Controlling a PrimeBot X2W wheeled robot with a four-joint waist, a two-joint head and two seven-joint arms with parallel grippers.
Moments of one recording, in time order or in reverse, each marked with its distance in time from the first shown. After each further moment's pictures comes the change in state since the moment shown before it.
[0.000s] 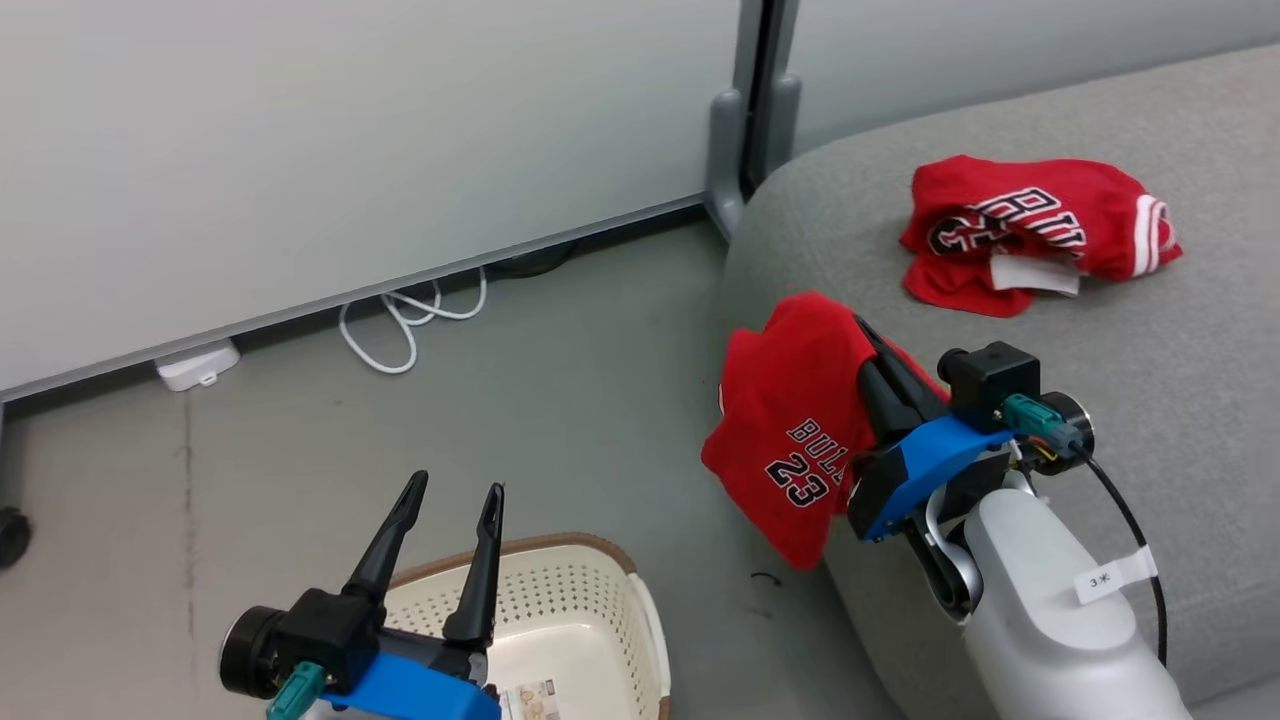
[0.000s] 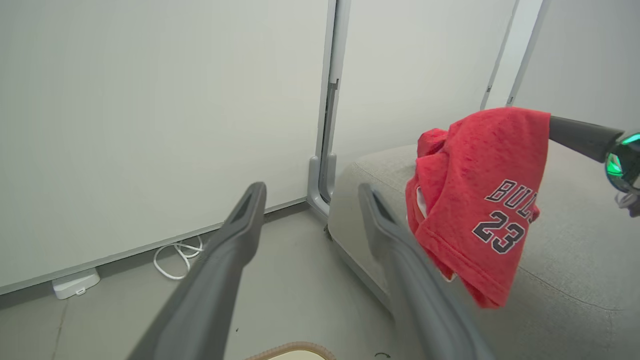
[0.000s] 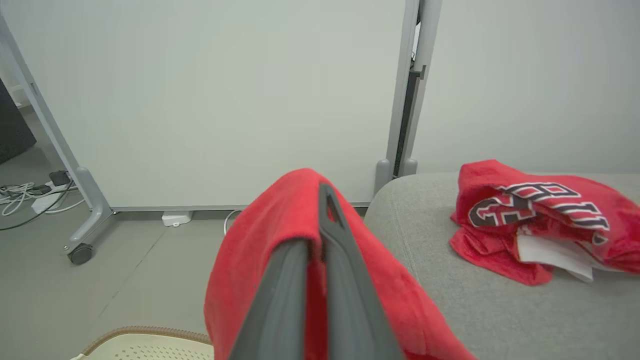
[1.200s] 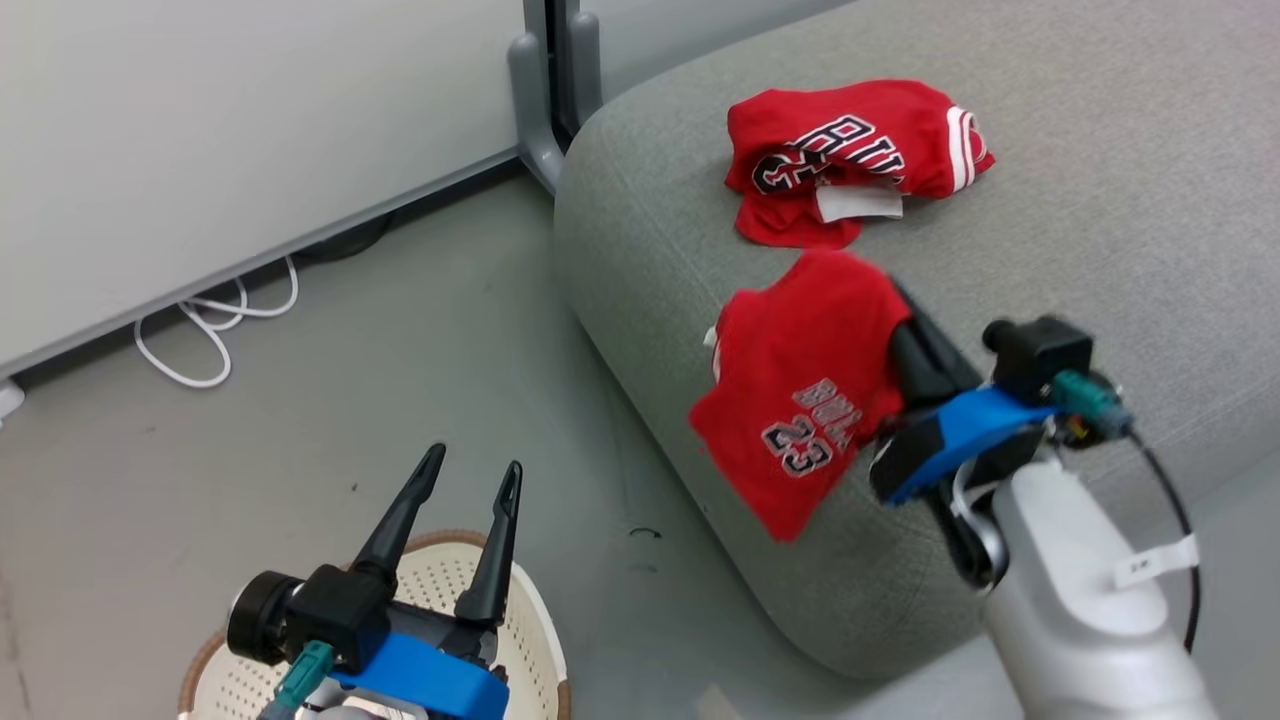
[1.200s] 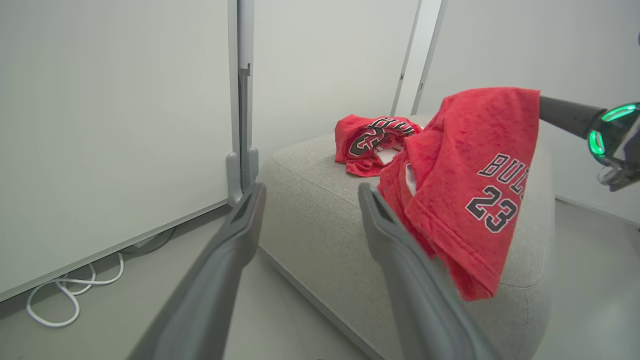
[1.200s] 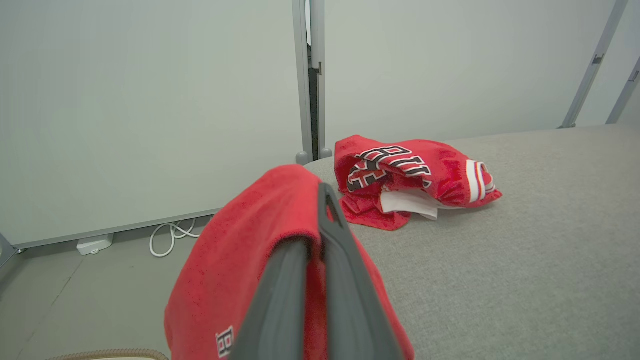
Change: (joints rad) left arm -0.042 0.023 -0.042 -0.017 0.004 -0.009 0.000; right arm 0.008 0.000 -0.064 -0.086 0.015 0.000 0.005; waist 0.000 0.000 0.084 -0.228
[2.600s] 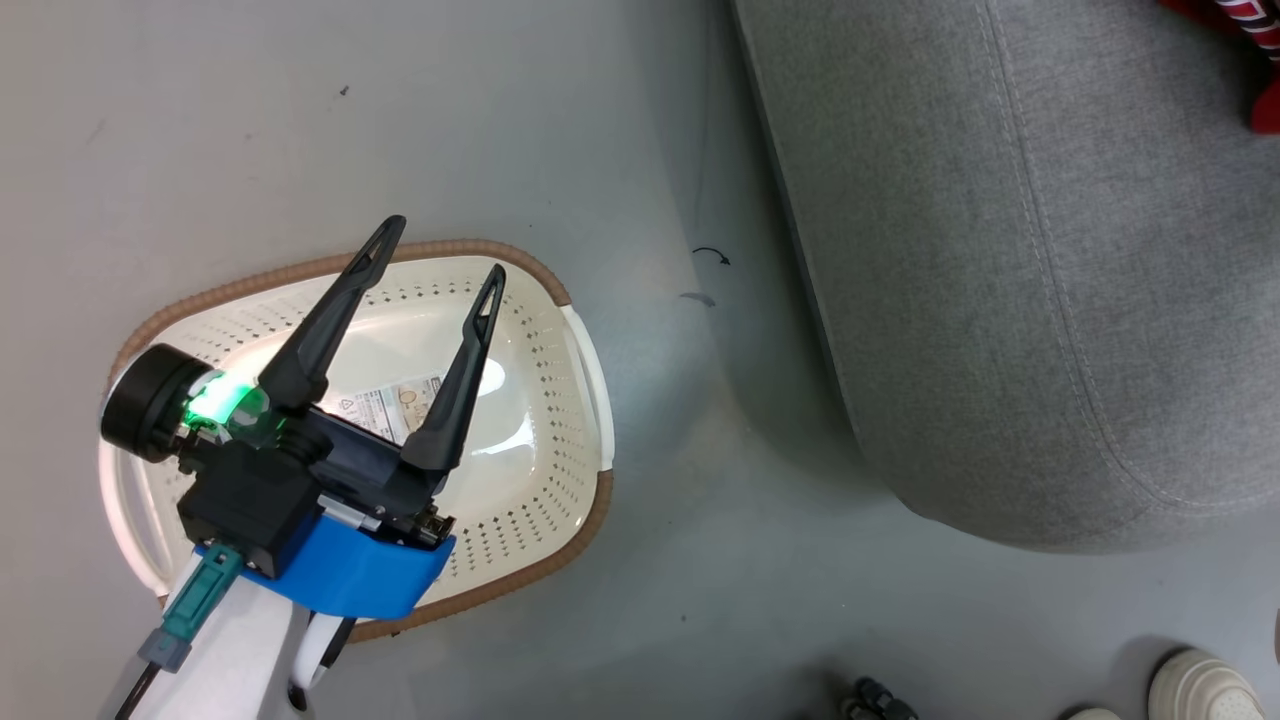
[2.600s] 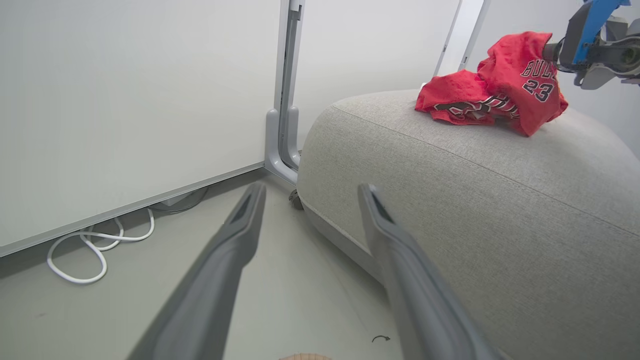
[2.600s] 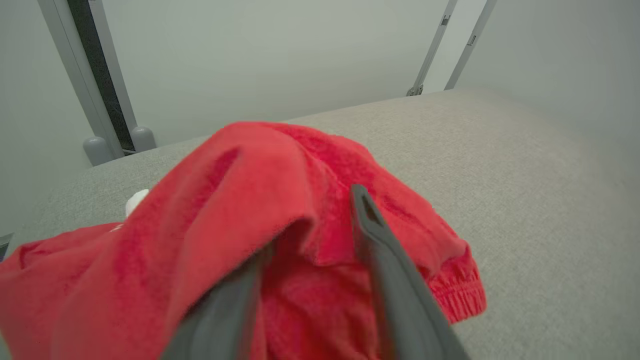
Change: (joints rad) left arm -0.252 0.199 -0.067 -0.260 0.040 0.001 0.005; right arm -0.546 -0.192 -0.794 0.140 -0.306 0.000 0.148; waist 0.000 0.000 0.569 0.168
